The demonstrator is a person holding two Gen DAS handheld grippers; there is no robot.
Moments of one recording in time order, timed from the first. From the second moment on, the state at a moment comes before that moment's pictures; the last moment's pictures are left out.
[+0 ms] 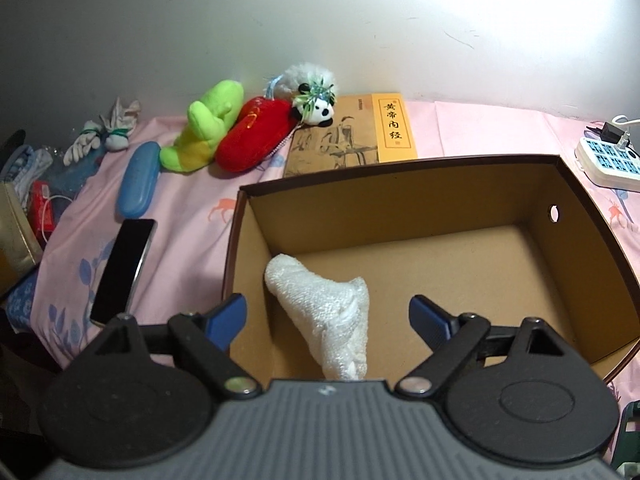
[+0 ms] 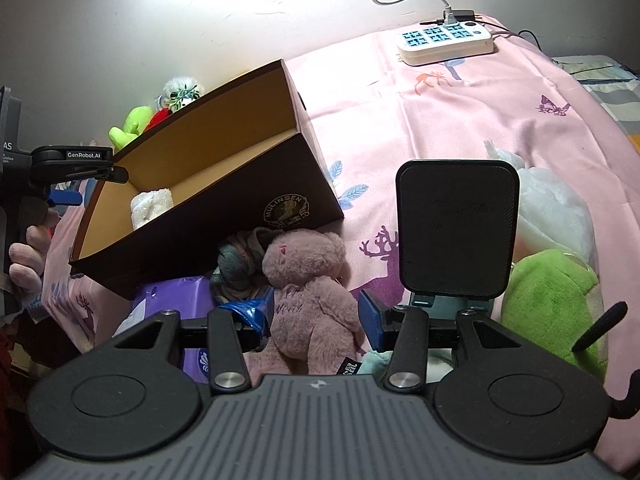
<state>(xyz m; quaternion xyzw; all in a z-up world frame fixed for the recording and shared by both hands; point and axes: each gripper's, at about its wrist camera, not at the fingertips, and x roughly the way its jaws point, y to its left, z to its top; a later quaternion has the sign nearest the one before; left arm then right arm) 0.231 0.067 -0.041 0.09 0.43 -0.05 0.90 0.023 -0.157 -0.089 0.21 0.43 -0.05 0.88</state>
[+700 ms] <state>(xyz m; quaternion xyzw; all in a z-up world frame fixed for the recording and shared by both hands) 0.129 0.084 -0.006 0.09 0.41 0.05 0.91 -0.001 -0.156 -0.080 0.19 0.43 0.06 0.88</state>
